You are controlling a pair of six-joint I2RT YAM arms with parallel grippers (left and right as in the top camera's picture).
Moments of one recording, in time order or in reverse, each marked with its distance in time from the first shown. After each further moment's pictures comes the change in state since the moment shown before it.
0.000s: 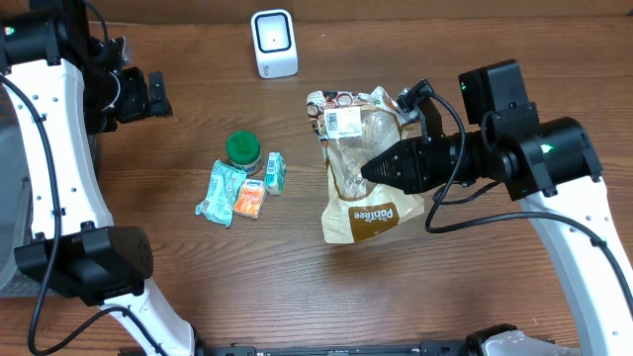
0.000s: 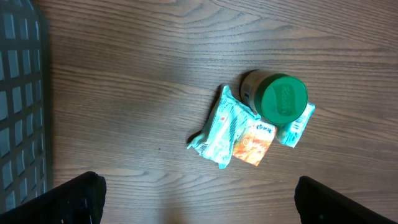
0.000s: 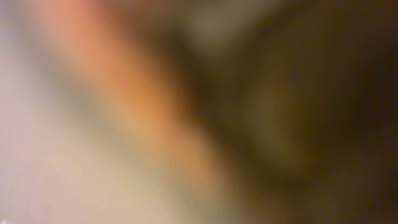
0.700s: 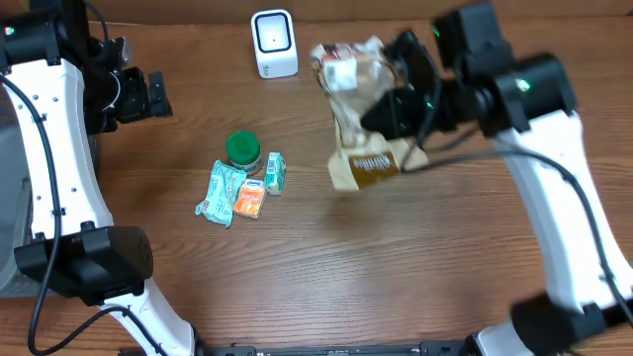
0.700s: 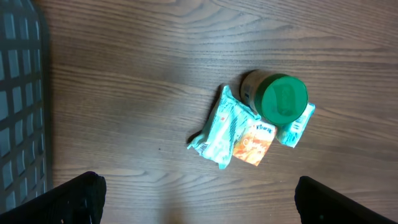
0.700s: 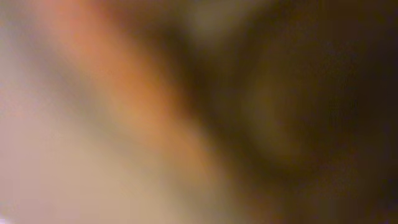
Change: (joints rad) left arm 0.000 0.000 0.000 0.000 0.000 0.000; right arm 0.083 0.351 0.514 -0.125 0.385 0.040
